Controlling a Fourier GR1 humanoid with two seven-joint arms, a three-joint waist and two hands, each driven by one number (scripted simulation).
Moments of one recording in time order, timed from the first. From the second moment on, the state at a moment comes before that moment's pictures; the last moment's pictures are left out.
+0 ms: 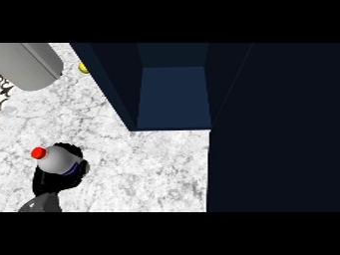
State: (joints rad) left arm -0.23 0.17 0.32 -0.62 0.24 -0.39 -0.73; right arm 0.84 -0.25 -0.27 -2.37 -0.52 0.50 -0.17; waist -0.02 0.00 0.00
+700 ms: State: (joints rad) left arm -0.22 0.06 0.18 -0.96 0.22 -0.27 -0.54; right arm 0.88 -0.25 -0.28 -2.37 -0.55 0.50 -0.20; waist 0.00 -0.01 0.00
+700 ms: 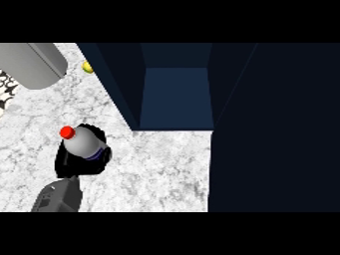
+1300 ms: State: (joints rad) left arm -0.26 0.00 -0.12 -1.21 0.27 0.09 -0.37; right arm 0.89 -0.28 -0.31 -2.36 -0.58 0.52 -0.22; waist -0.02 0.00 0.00
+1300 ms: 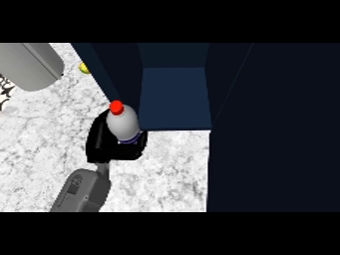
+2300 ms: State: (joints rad) left arm -0.48 0.01 -0.31 -1.09 0.26 0.61 -0.25; right arm 0.86 -0.32 -0.31 -2.35 -0.63 0.51 -0.21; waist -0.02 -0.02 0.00
